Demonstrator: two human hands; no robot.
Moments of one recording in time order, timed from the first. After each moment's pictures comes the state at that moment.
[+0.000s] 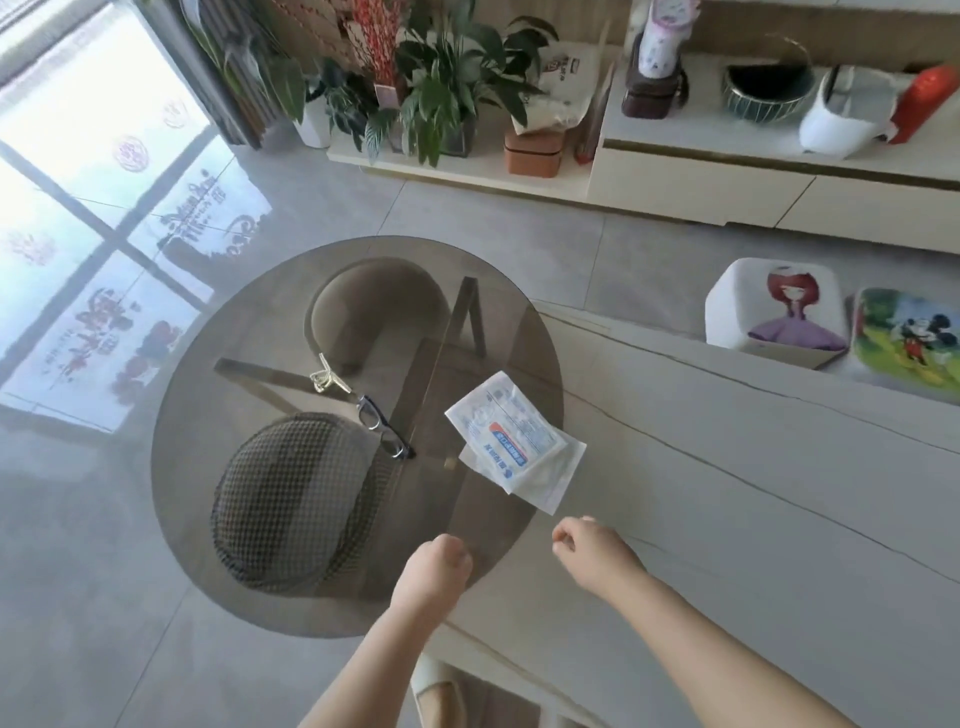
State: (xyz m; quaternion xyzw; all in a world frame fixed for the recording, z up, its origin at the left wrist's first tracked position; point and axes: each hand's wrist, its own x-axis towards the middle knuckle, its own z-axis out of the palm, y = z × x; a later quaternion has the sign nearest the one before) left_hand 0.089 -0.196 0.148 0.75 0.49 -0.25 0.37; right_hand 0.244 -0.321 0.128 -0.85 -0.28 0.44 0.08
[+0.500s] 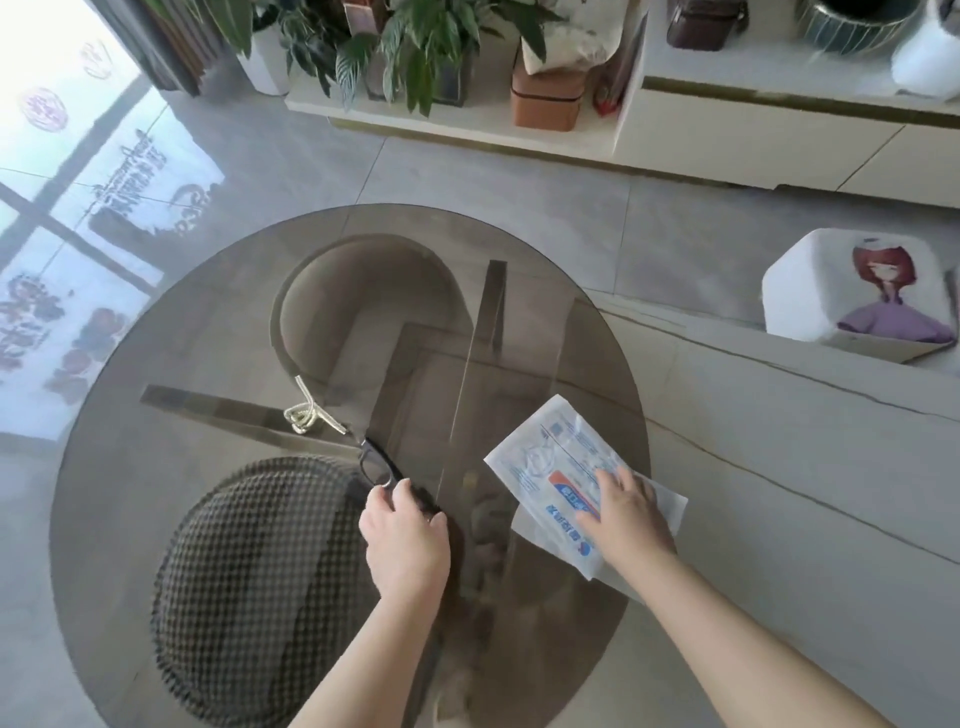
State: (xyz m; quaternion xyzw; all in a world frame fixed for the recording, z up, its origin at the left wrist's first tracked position) left_hand 0.132 -0.023 0.013 0.73 0.61 -0.10 0.28; right_hand 0.291 -0.166 -0.004 -0.91 -0.25 0.32 0.00
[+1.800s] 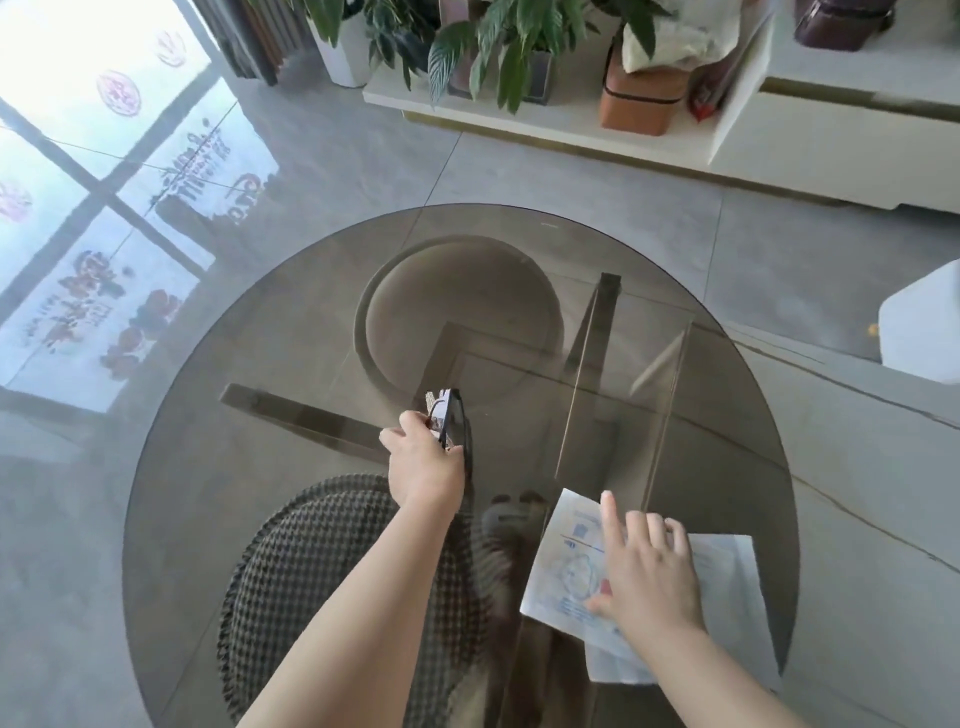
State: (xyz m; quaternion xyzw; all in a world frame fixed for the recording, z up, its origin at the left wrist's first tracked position) left_hand 0.142 0.139 -0.024 0.67 0.66 -0.04 0.35; right_hand 0.219 -0.069 -0.013 -0.87 -0.40 0.24 -0.17
